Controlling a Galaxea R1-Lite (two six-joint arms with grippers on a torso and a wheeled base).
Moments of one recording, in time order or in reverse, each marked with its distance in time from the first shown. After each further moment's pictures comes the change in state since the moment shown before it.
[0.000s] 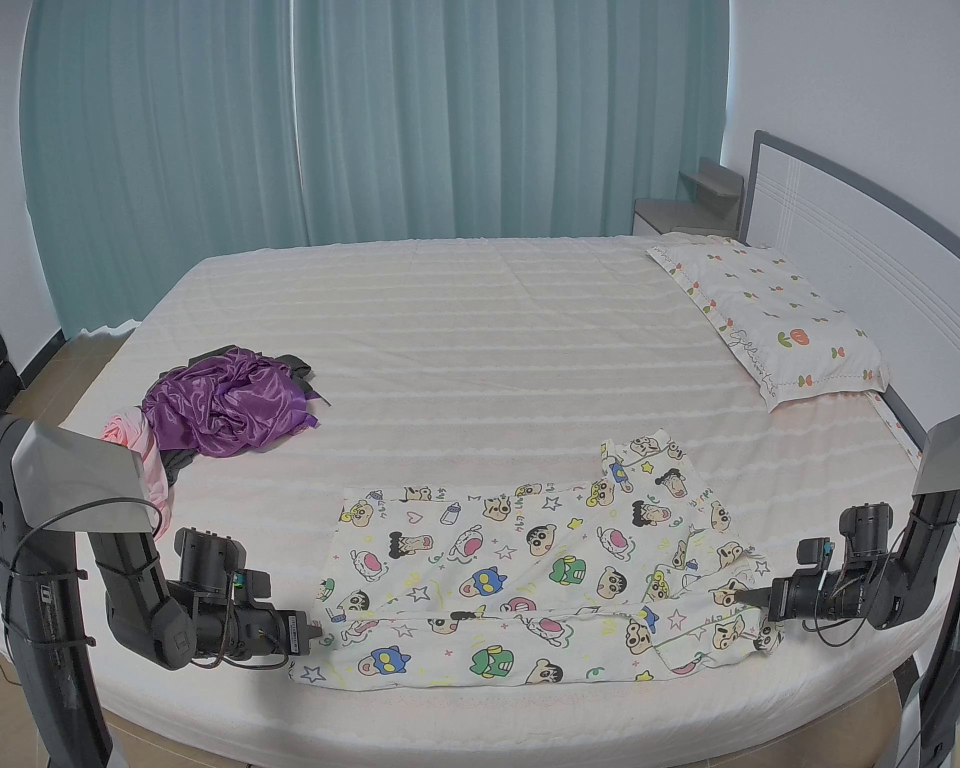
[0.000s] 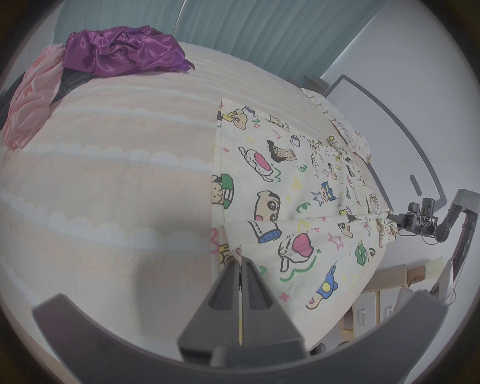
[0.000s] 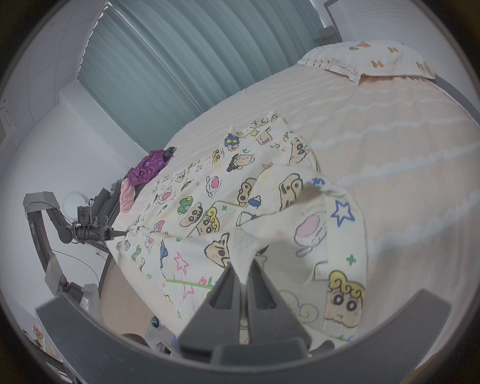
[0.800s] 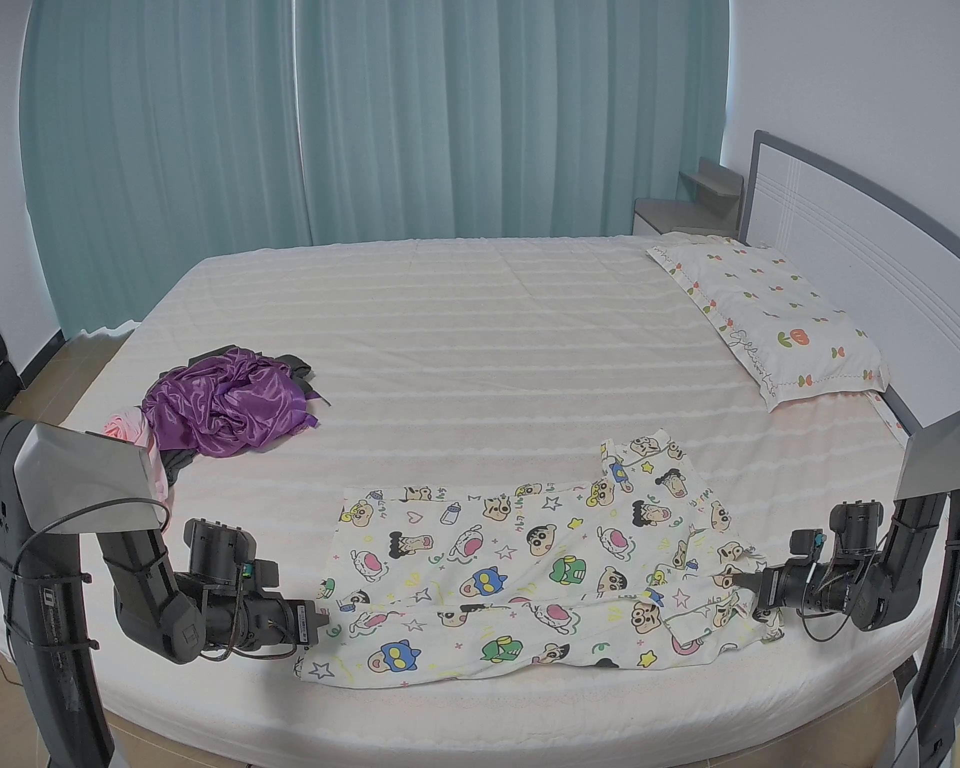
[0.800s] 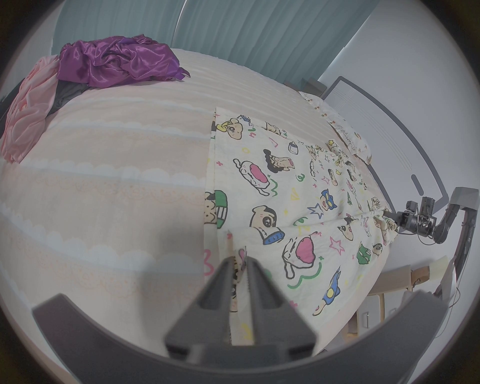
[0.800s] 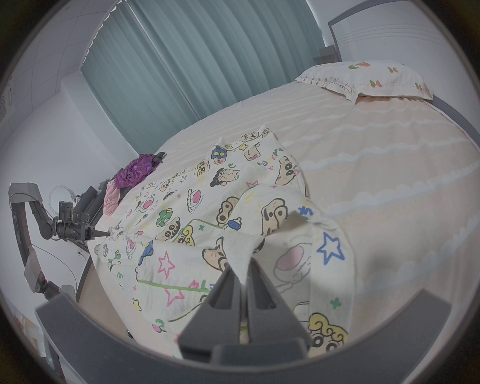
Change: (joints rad) left arm -0.026 0.001 -0.046 0.007 0.033 -0.010; right arm 0.021 0.098 -0.048 -0.141 -0.089 0.000
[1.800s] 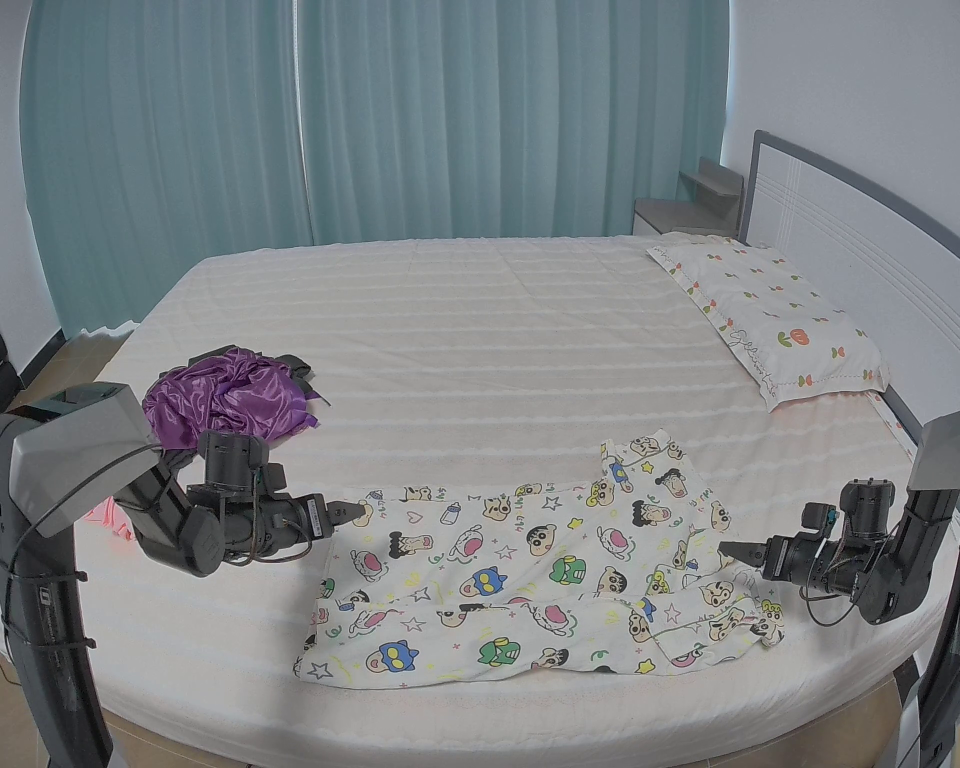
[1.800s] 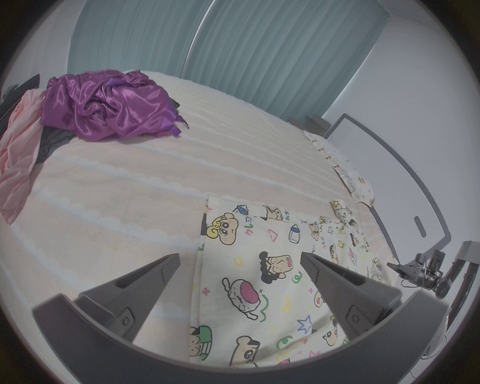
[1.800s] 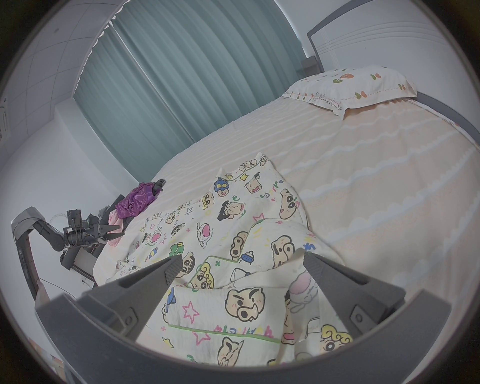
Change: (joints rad) left arm 0.006 0.008 -0.472 0.276 0.057 -0.121; right arm 0.034 -0.106 0.014 -0.046 -0.057 0.197
